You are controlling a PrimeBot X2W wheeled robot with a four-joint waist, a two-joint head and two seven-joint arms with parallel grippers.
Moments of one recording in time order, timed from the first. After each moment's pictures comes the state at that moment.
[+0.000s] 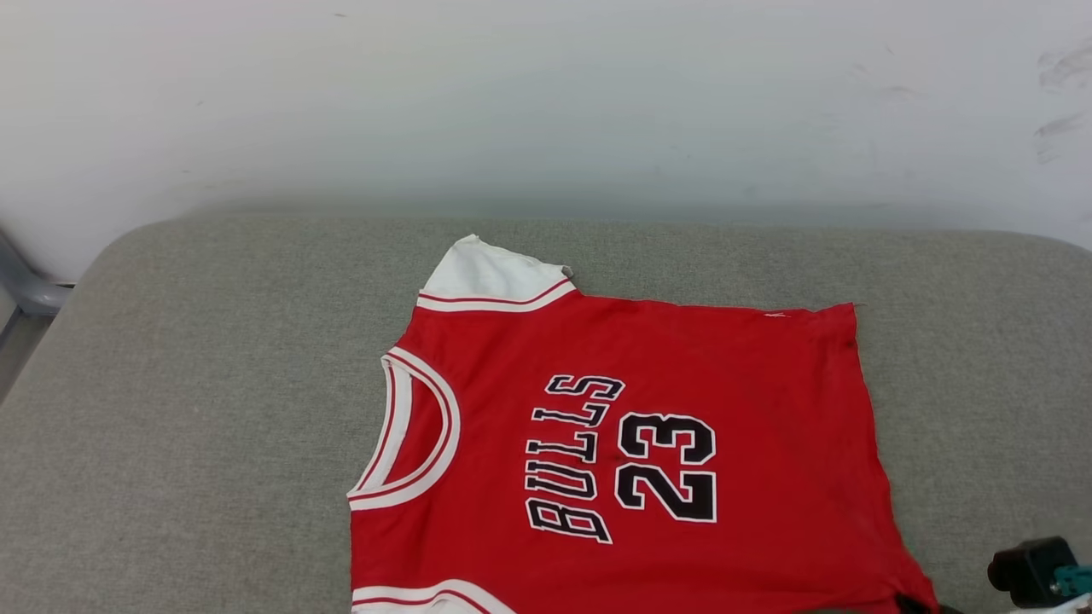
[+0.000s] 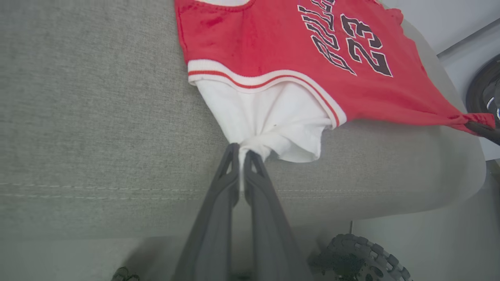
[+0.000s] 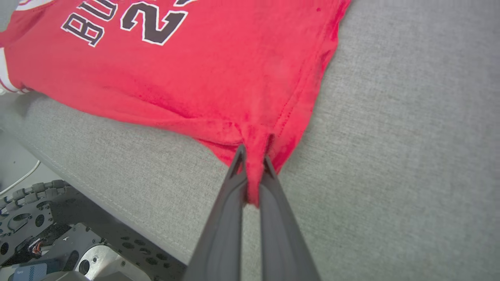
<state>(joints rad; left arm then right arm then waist) 0.30 0.63 -0.57 -0.09 -0.99 0.15 -0.10 0.09 -0.68 0.43 0.15 0.73 0.13 0.17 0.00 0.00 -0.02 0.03</state>
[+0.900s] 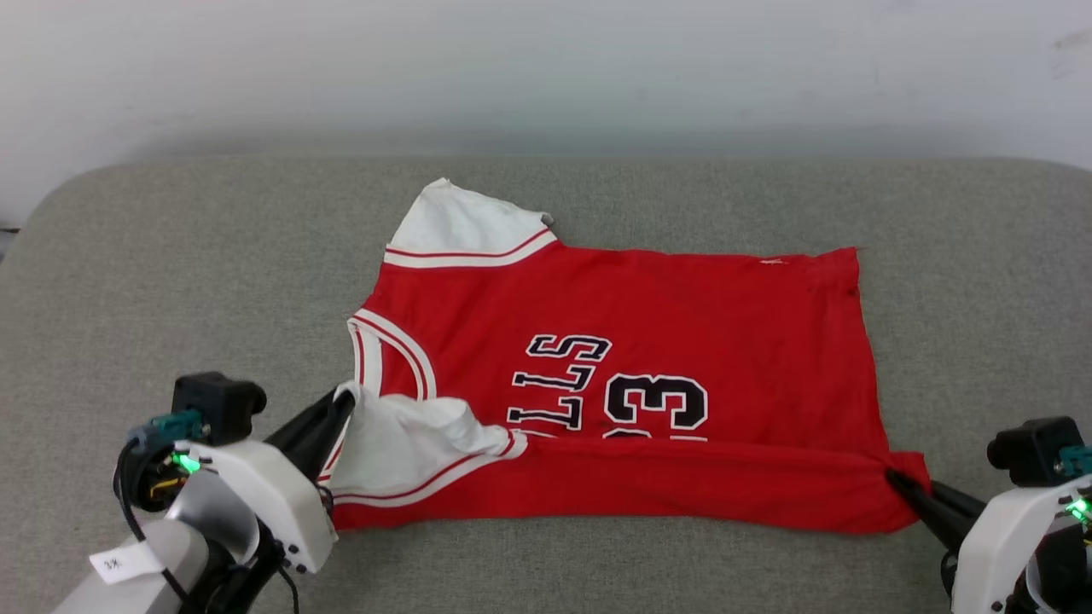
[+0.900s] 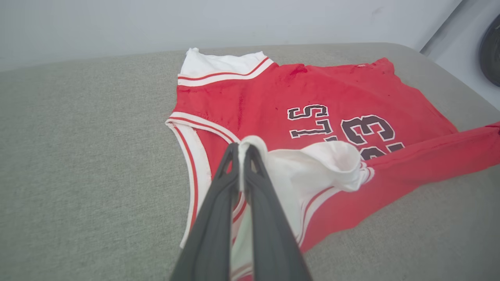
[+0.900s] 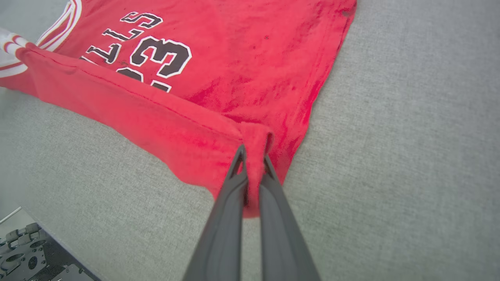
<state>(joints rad) -0.26 0.65 -0.57 0.10 -0.83 0.01 0.01 -0.09 -0.64 0.38 0.11 0.73 0.13 0.24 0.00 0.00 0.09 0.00</state>
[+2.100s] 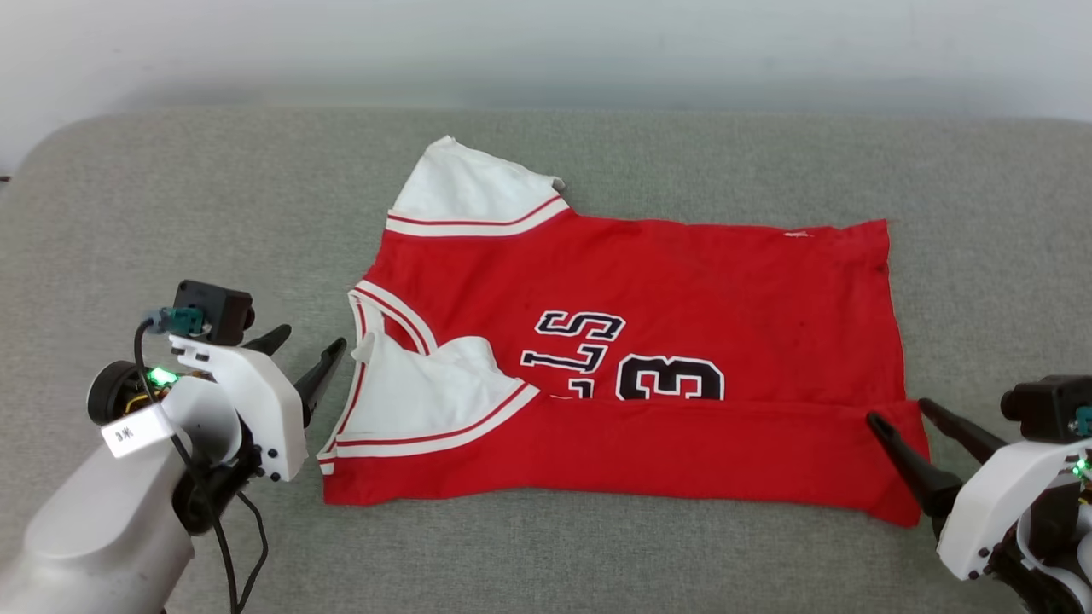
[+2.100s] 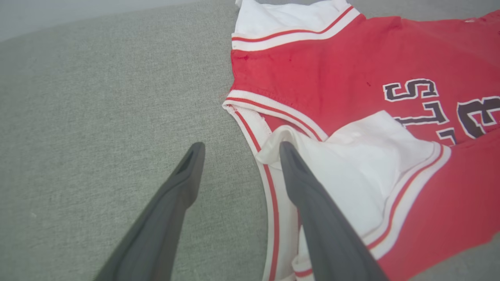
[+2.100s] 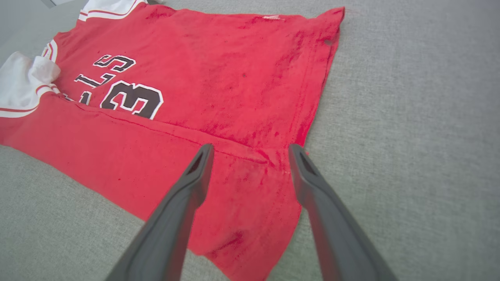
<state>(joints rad) -0.60 0.57 -0.67 0.56 -0.80 -0.12 0.06 -0.22 -0.58 0.37 0.25 0.74 0.13 0.12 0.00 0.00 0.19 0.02</state>
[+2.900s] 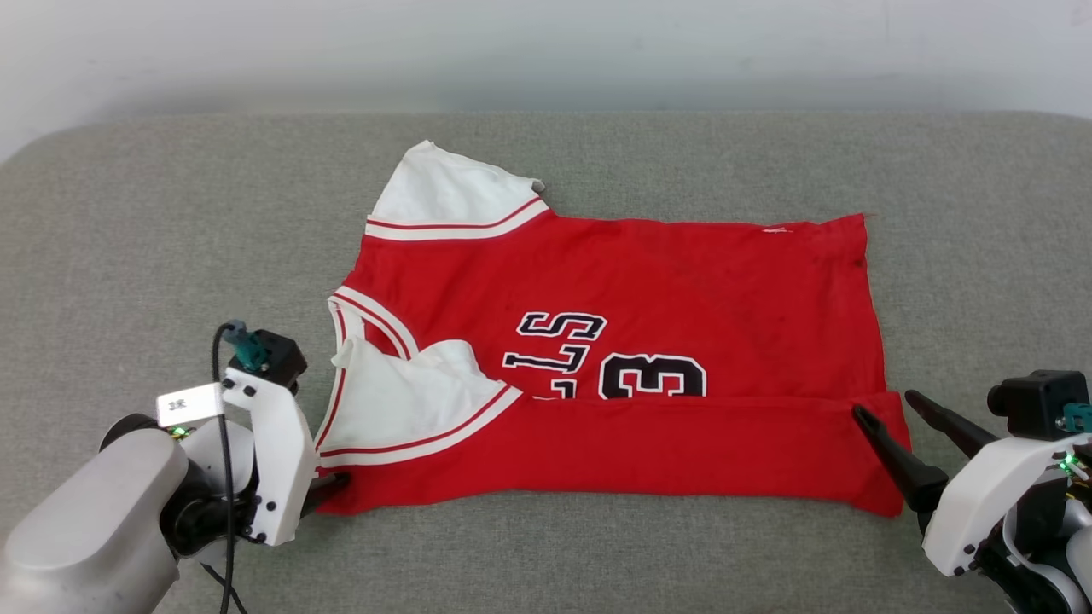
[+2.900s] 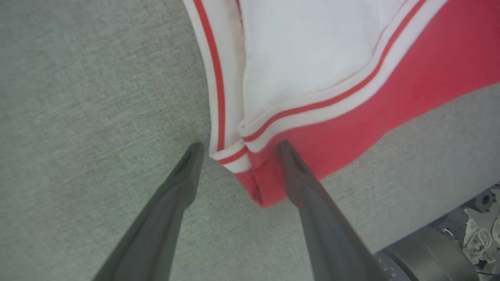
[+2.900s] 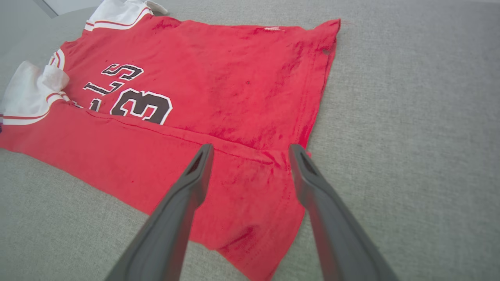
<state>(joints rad) -0.61 0.69 -0.84 0.42 -0.97 -0.13 0.66 -0.19 -0.51 0.30 0.18 0.67 0.13 0.17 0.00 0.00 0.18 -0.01</state>
